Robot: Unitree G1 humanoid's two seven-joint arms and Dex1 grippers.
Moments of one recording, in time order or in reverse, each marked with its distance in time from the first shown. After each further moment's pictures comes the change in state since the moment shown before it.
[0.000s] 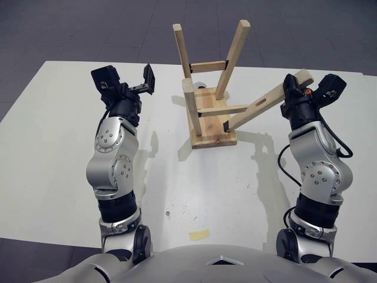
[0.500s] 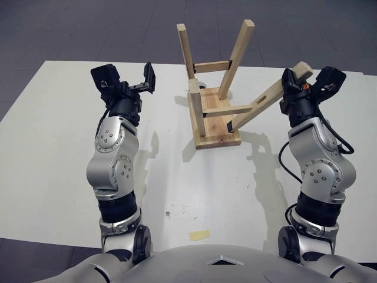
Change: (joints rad) left arm 0.000 0.001 -0.010 -0.003 0.000 -0.012 -0.001; right arm -0.033 -0.022 0.038 -0.042 -0.070 0.037 0.017
